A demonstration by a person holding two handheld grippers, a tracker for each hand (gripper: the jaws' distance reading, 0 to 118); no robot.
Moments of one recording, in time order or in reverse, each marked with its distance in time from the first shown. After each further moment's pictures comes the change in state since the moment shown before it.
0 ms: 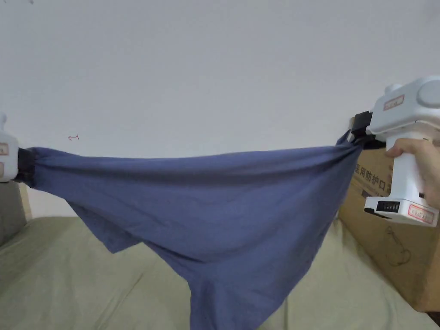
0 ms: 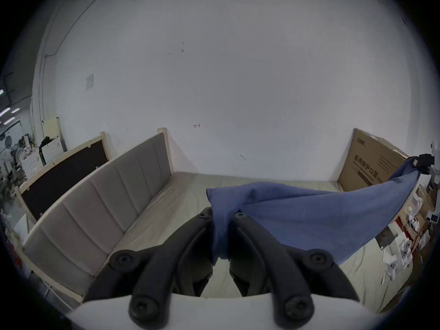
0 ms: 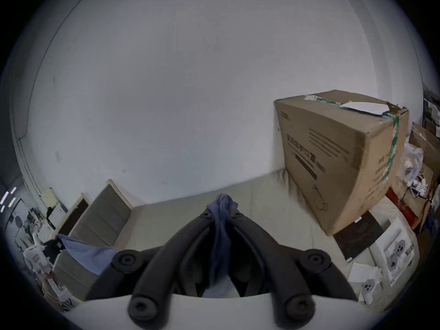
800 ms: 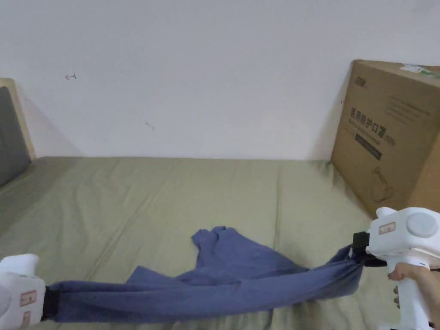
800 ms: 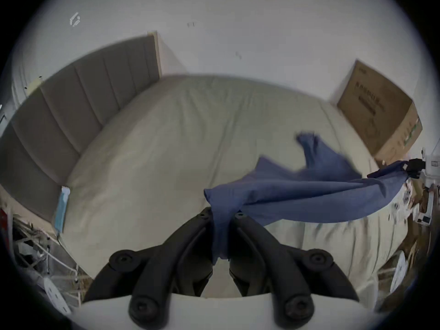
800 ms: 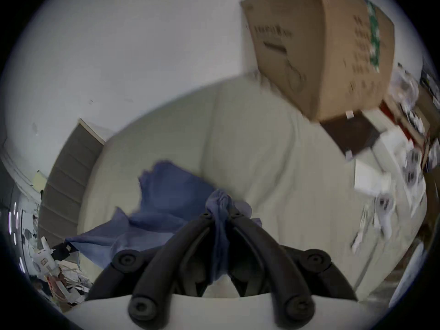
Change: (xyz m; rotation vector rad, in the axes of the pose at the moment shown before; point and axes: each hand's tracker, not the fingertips) left arm 0.002 -0.320 0.016 -0.542 -0.070 -0.011; right arm 0.136 -0.311 0.005 -0.516 -0.192 -0.086
